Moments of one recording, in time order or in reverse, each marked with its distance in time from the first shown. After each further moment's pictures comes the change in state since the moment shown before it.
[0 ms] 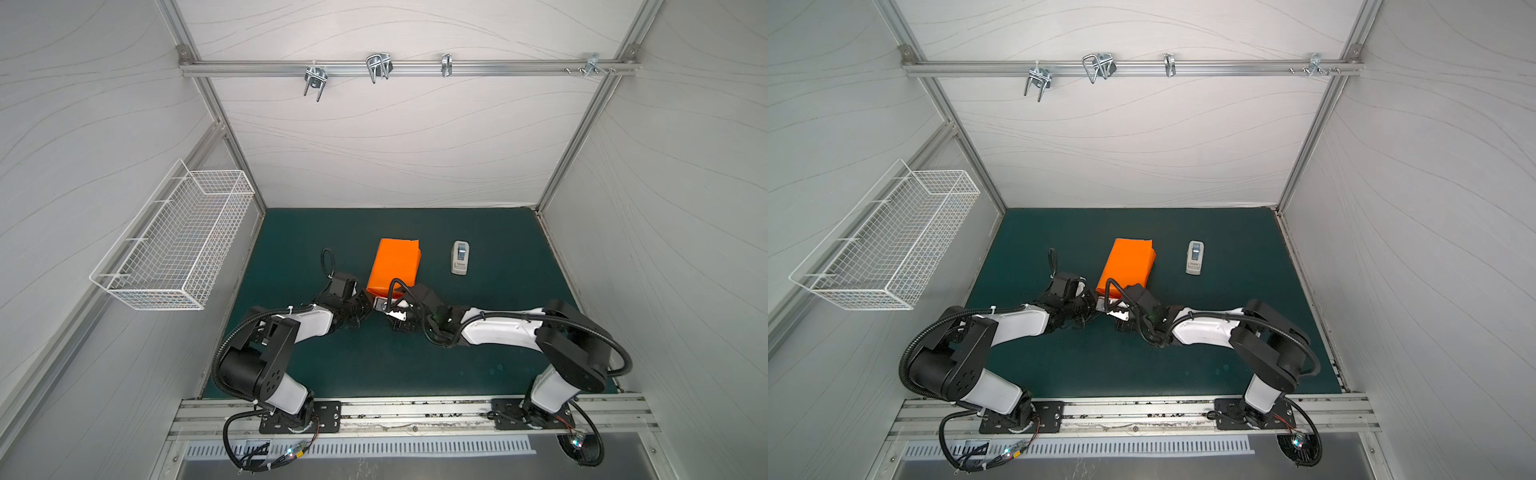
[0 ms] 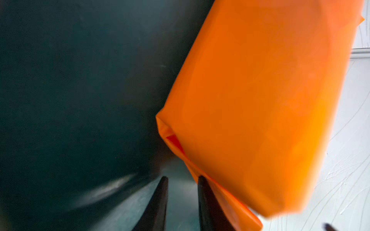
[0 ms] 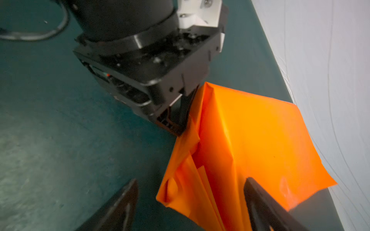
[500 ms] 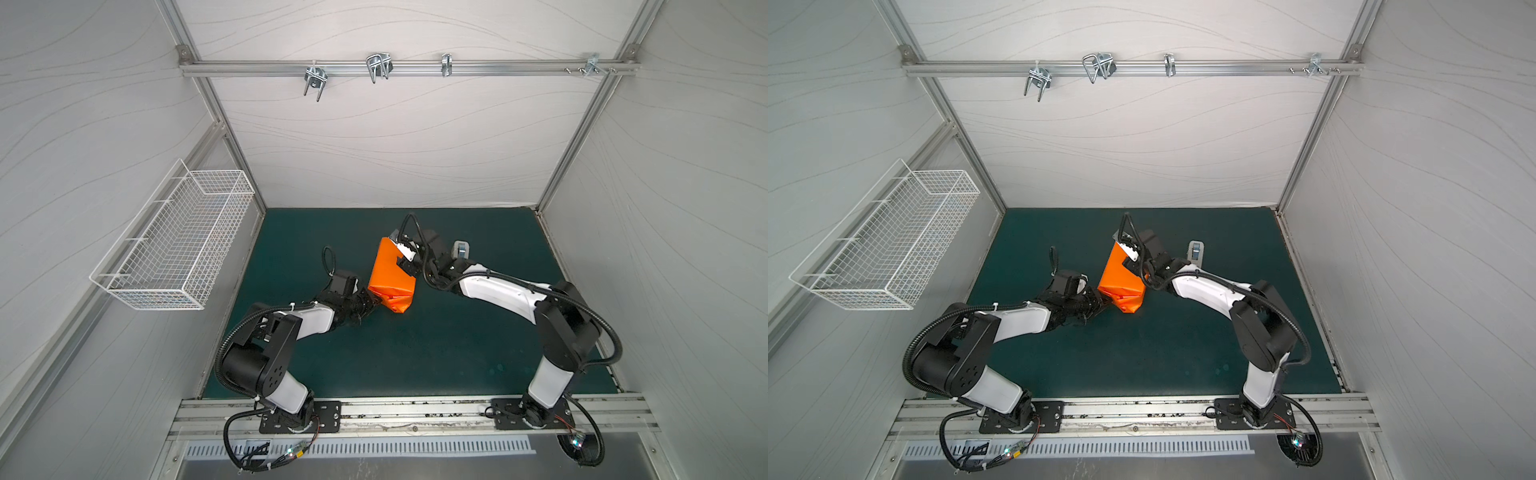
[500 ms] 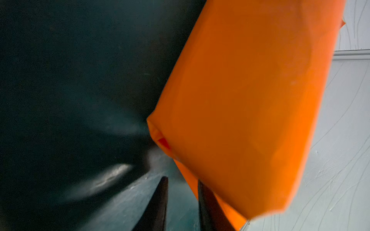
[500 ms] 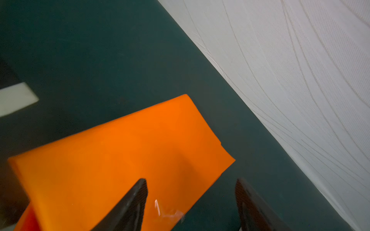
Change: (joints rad) left arm 0.000 0.025 0.020 0.026 0.019 -0.015; right arm -0.264 0.198 0.515 -0.280 0.052 0.219
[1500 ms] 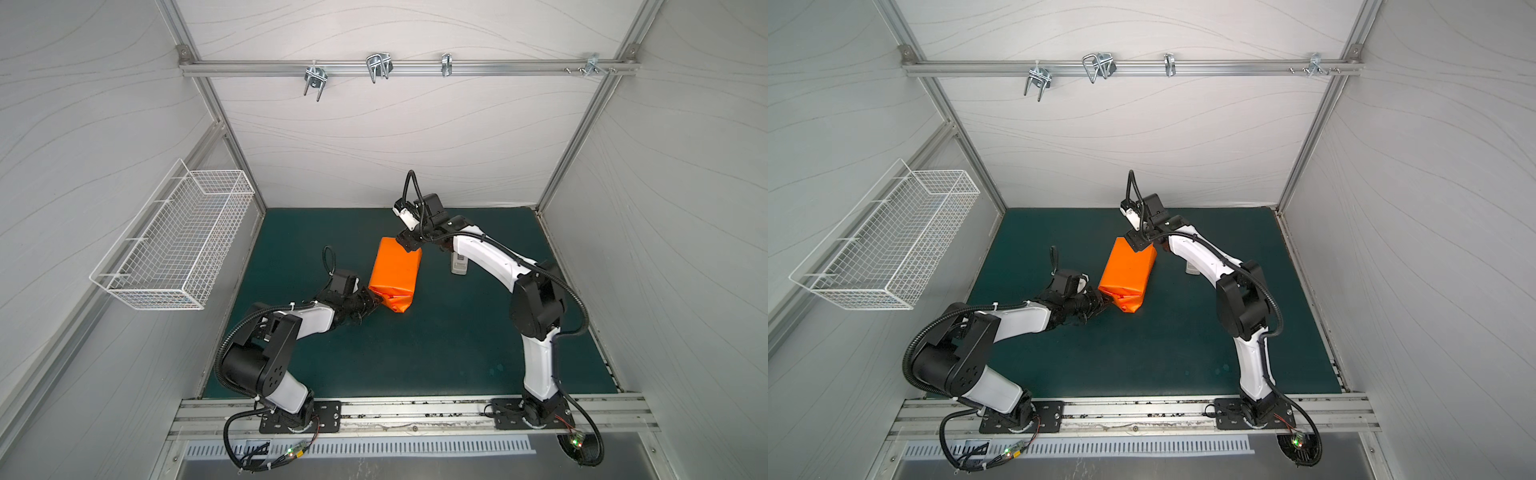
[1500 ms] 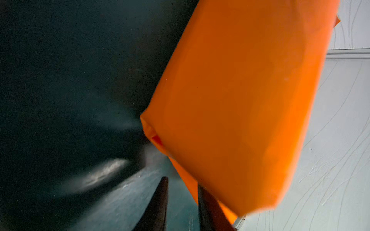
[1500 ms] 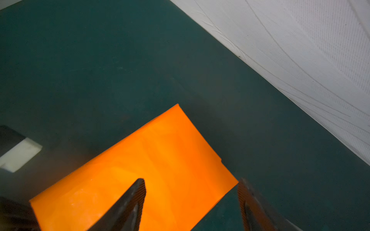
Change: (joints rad) left arm 0.000 0.000 0.006 0.001 0.023 -0.012; right arm -0.130 0.260 0.528 -0.470 -0.283 0.169
